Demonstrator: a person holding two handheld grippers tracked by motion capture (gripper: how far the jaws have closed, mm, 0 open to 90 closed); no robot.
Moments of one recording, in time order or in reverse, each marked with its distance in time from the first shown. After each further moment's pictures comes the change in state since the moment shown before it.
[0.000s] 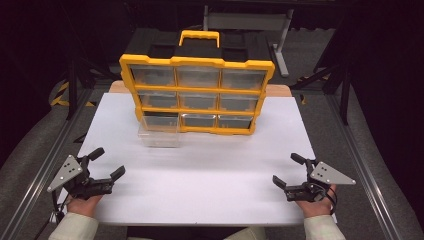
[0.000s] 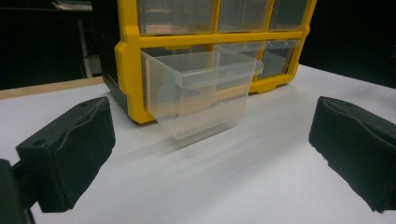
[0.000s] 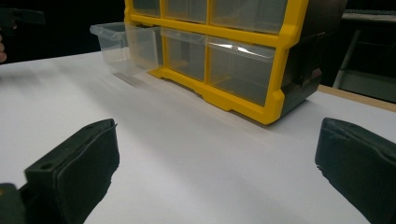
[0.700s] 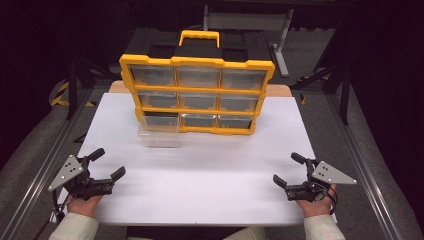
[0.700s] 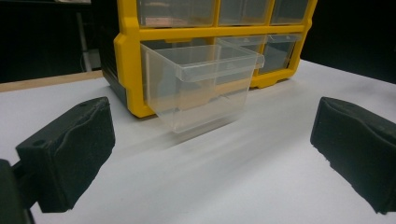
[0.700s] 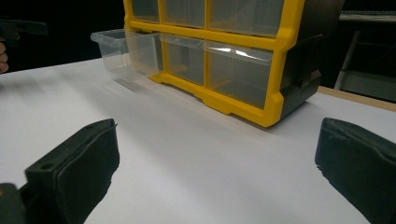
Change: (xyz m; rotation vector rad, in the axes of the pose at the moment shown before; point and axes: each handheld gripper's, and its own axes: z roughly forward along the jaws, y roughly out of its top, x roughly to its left) left arm 0.000 0.000 0.000 0.013 0.003 -0.009; right arm -0.002 -0.001 0.000 -0.017 0.005 0.020
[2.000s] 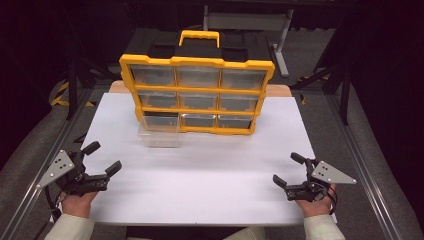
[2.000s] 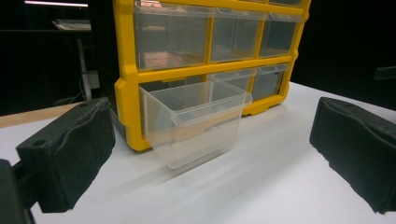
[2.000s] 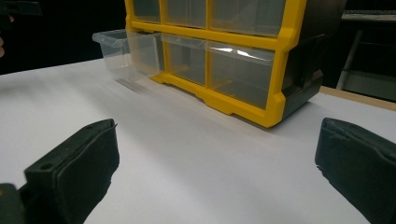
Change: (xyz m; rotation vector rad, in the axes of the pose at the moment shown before) left arm -0.004 0.030 -0.008 -0.066 -0.021 0.017; right arm 0.000 0.000 0.001 0.003 0.005 0.003
